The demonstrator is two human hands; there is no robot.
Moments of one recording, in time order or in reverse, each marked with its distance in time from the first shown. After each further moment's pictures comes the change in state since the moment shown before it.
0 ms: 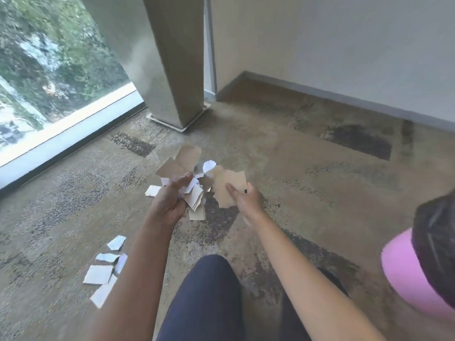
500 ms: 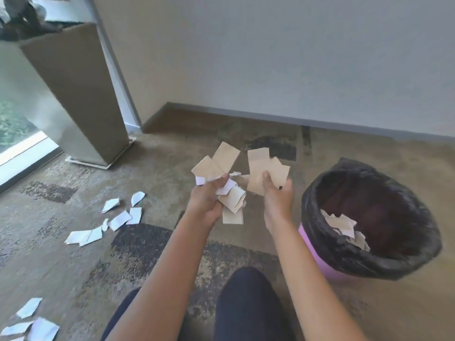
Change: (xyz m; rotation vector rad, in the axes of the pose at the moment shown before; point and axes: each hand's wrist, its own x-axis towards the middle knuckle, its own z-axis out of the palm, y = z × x) left_hand -0.039 -0.112 0.264 0.064 -0.271 -0.132; right_hand -0.079 -0.084 -0.248 0.424 0.619 -0.310
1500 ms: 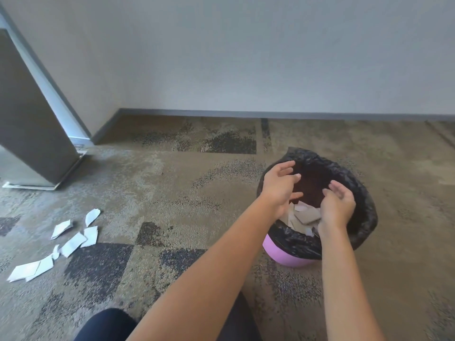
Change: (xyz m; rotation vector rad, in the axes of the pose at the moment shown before) left_hand 0.011 -0.142 0.220 0.326 -0.282 -0.101; right_hand 0.074 -0.057 -0.208 -0.140 0.586 -0.086
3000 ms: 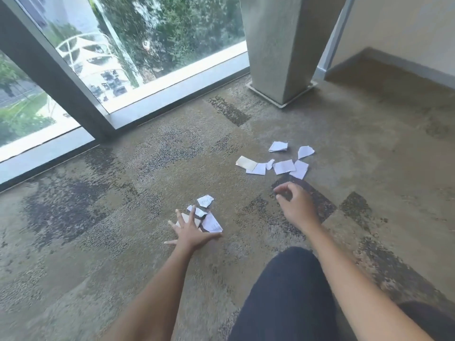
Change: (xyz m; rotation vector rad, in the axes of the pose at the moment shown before) left_hand -0.377 -0.132 -0.667 0.715 1.083 -0.657; right_hand -0.510 0.208 0.243 -0.805 -1.568 -0.563
